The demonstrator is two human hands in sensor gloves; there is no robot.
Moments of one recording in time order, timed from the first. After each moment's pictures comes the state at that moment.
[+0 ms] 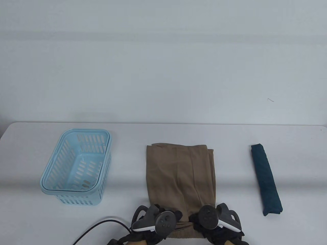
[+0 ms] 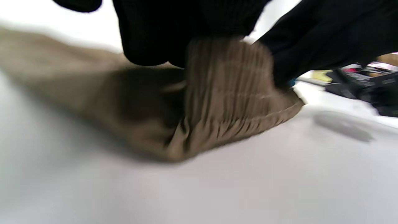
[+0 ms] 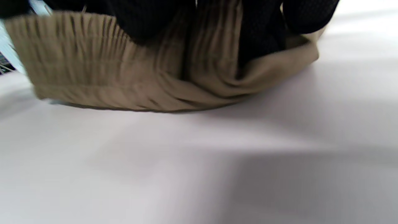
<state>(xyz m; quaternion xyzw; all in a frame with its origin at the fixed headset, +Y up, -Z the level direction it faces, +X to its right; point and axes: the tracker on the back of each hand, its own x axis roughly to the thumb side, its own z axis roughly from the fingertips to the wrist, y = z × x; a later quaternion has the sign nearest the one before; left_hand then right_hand) -0.045 -0.730 -0.291 -0.04 -0.41 0.05 0.91 0.151 -0.767 -0.311 0.19 0.15 0.97 0.08</state>
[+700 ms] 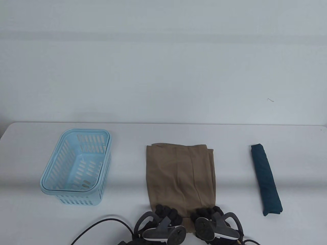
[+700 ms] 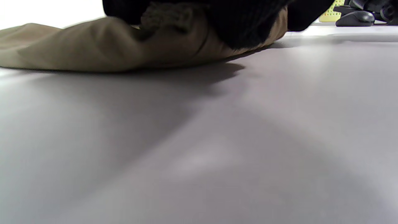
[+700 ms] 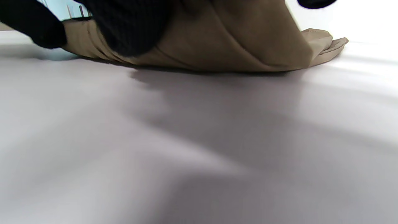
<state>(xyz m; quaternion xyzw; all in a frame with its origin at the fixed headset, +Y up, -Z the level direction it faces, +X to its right) -0.023 -0.773 -0.290 -0.09 -0.38 -0.07 0.92 0.147 -0.770 -0.296 0.26 0.11 0.96 -0.01</state>
